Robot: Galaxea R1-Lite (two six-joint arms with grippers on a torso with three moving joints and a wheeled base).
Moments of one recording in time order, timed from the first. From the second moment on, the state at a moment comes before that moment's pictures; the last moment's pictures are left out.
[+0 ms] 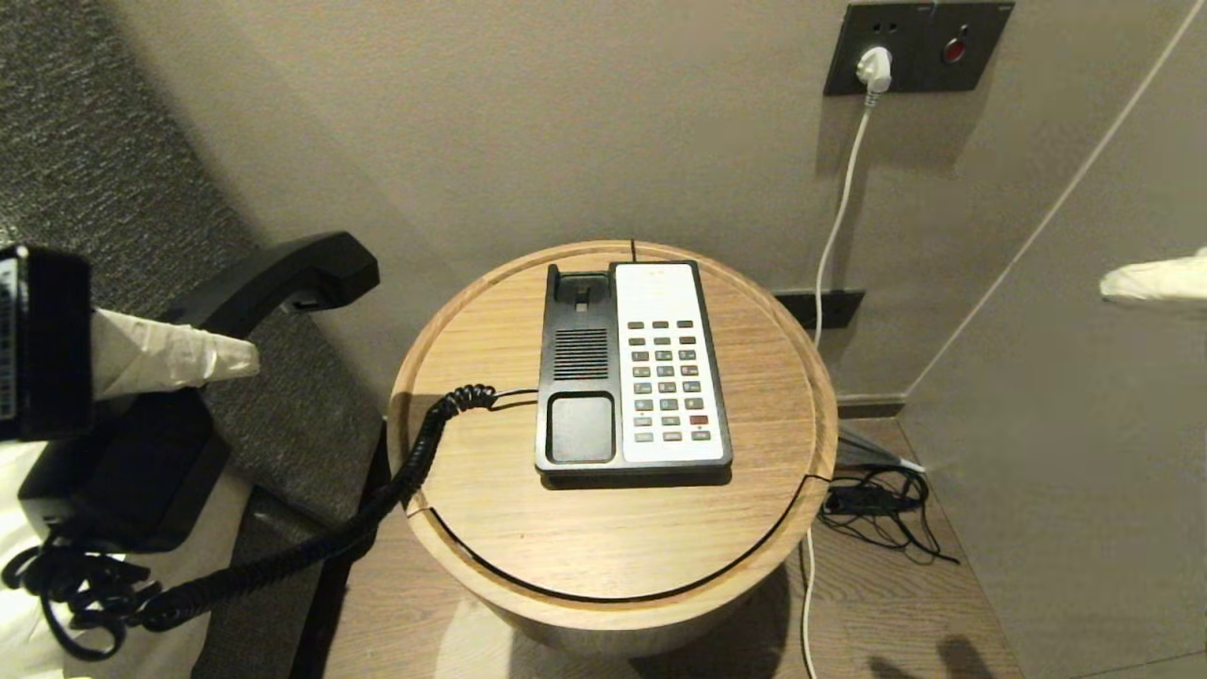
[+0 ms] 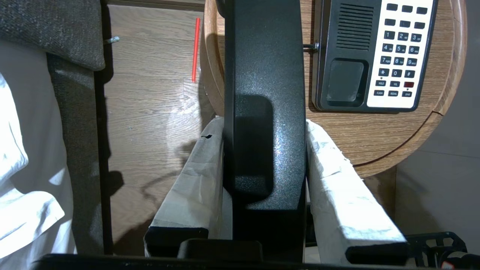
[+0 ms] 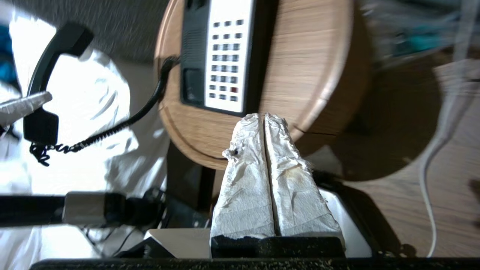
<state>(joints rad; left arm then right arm) -0.89 1.24 -1.56 0.98 0.52 -0.65 0.26 1.17 -1.32 0.55 0.41 0.41</state>
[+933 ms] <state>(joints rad) -0.87 1.20 -1.55 0.99 0.51 -0.65 0.62 1.70 -1.65 0.52 0.20 0.41</state>
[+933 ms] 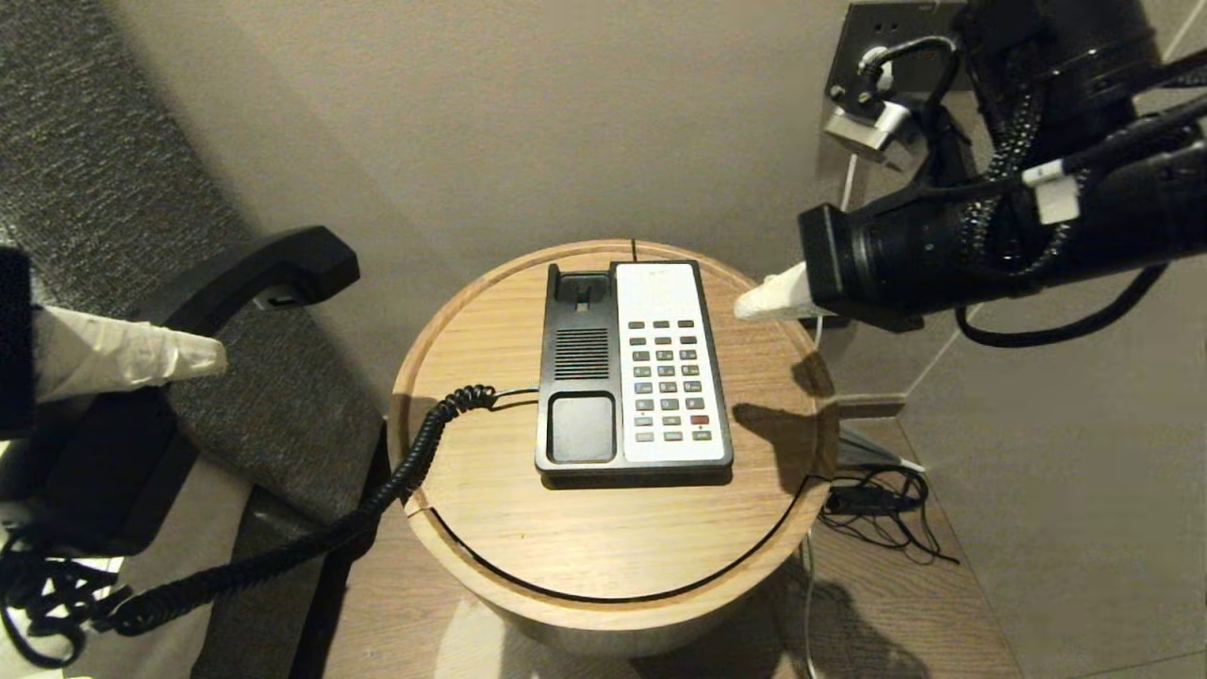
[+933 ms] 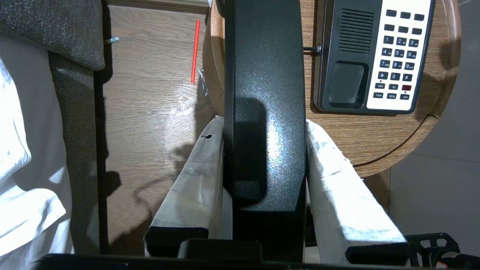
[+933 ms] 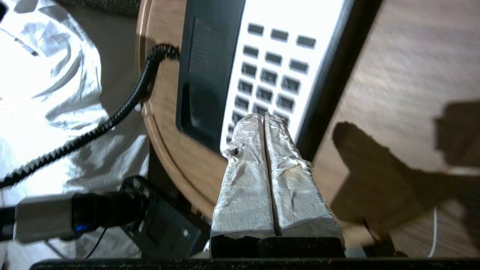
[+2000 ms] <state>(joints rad) -0.86 1.17 -1.52 0.99 0.50 -0.65 0.72 1.96 -1.85 0.54 0.10 0.43</state>
